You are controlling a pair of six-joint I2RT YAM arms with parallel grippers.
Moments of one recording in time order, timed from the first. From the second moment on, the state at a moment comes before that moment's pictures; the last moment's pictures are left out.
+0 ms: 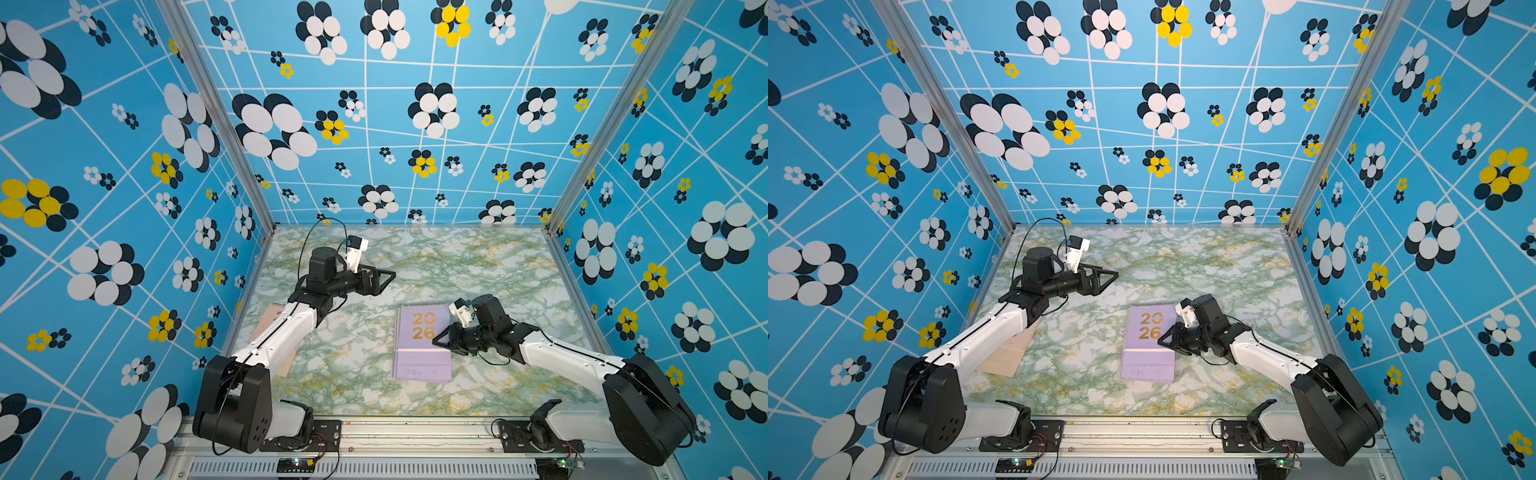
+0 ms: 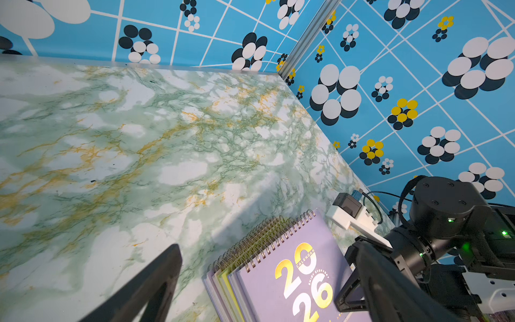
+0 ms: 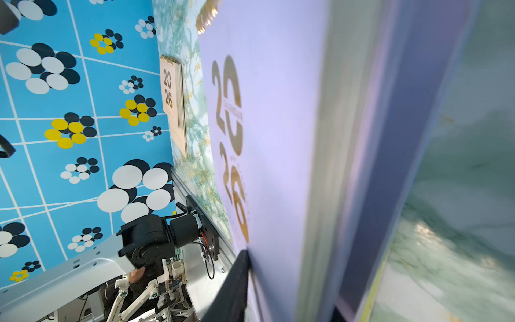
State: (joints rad) left arm -0.25 1.36 0.88 0.08 0.71 -0.33; right arm 0.56 1.32 0.58 -0.14 -0.57 0.78
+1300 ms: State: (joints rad) left arm -0.25 1.36 0.88 0.08 0.72 -0.32; right arm 0.59 1.40 0.77 -0.45 -0.42 0.67
